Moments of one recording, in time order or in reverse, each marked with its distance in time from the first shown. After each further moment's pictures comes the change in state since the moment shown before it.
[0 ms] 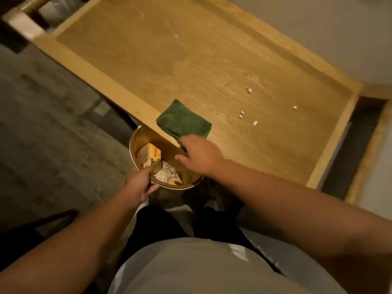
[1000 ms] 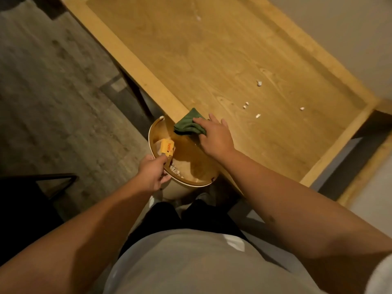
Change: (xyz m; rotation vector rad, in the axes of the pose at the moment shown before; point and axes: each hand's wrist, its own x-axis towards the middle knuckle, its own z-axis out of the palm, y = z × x) left_hand -0.059 -0.059 0.047 -0.154 0.044 0.048; right_hand -0.030 0.051 0.005 0.248 0.088 0.081
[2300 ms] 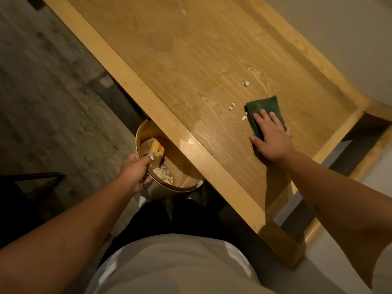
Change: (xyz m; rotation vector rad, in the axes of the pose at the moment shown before) left_hand 0.021 -0.004 0.011 0.084 0.019 0.046; right_hand -0.018 0.194 -0.108 -0.429 -0.023 0.099
